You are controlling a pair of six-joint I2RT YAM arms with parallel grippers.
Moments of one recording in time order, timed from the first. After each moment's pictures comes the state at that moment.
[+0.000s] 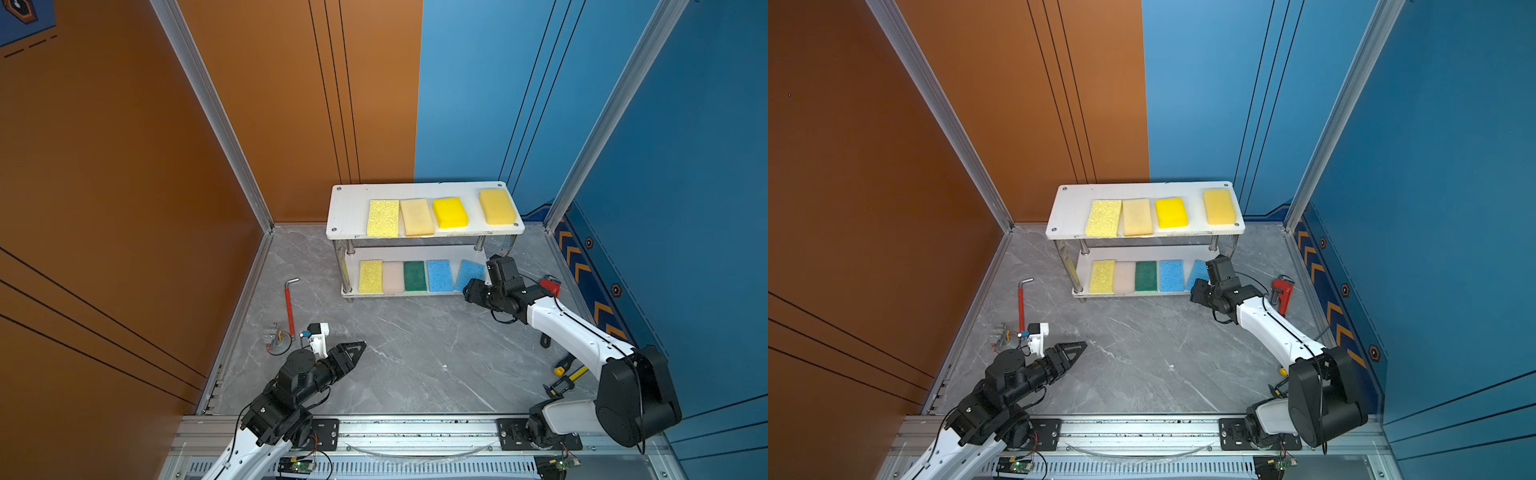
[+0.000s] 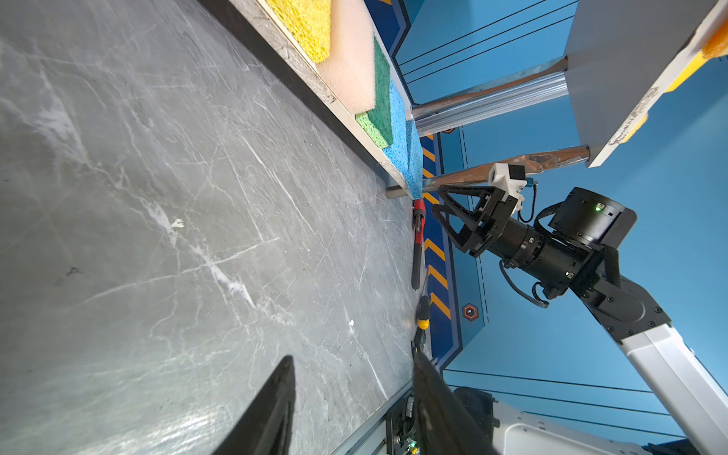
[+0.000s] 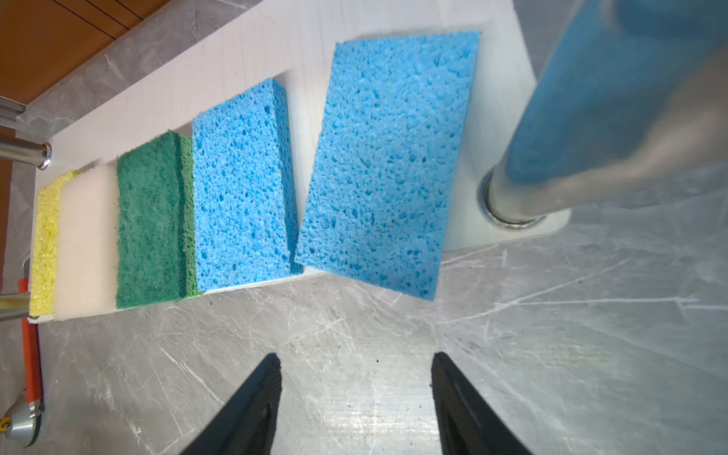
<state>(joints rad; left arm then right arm) -0.57 0.16 0.20 -0.39 0.19 -1.18 0.33 1.40 0.92 -0.41 -0.05 0.59</state>
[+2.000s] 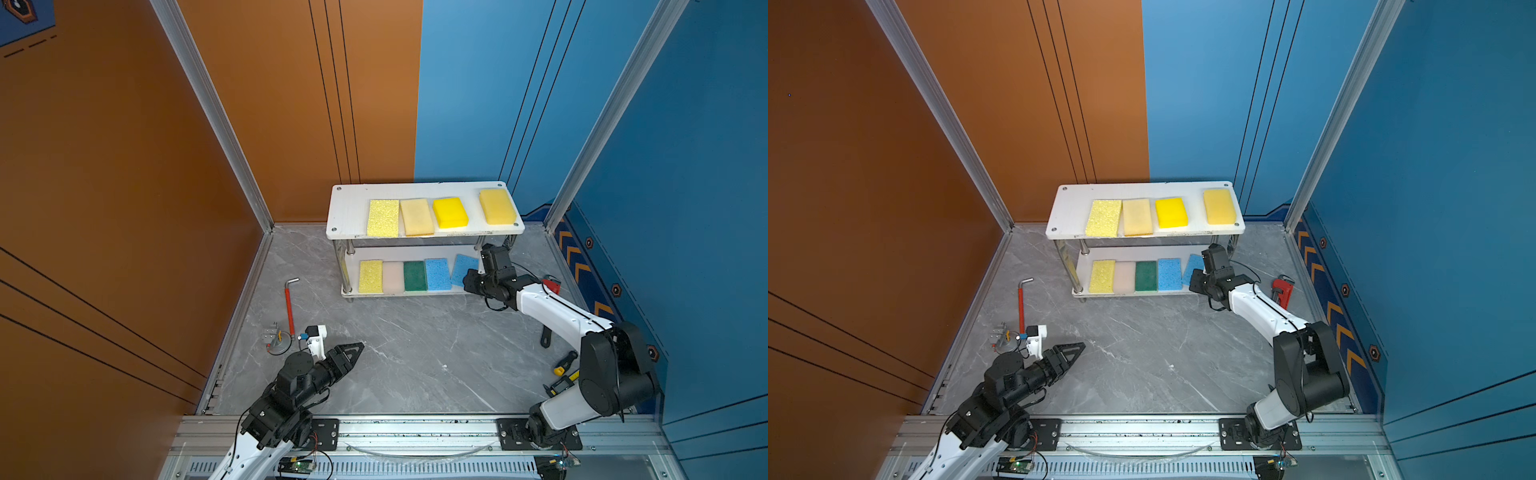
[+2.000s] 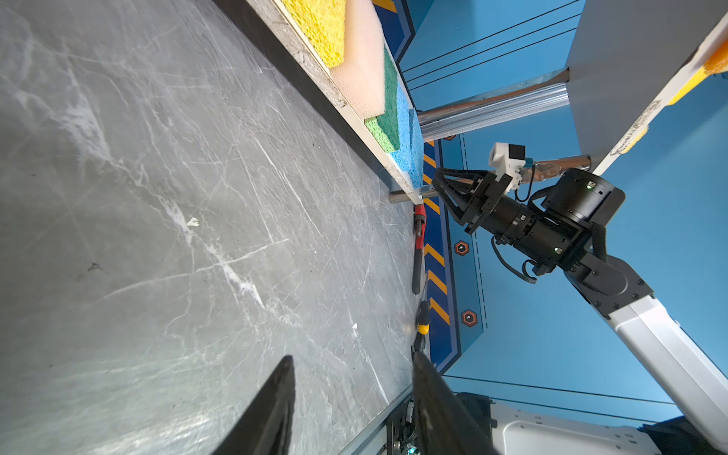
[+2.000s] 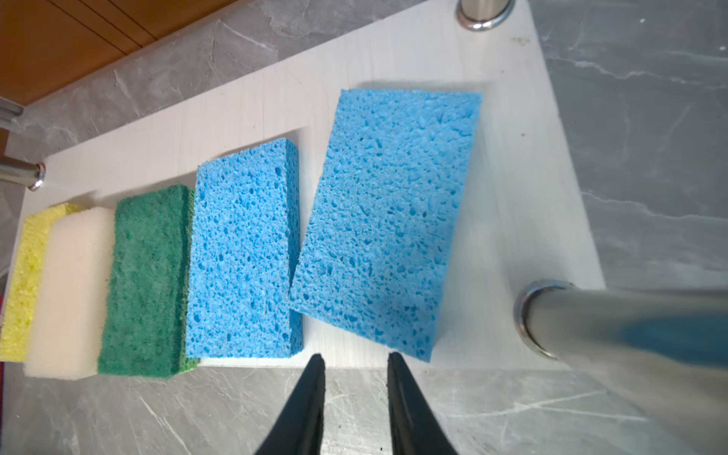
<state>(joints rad) -0.54 0.09 0.16 -0.42 0.21 -1.19 0.32 1.55 1.02 -0.30 -0.04 0.50</state>
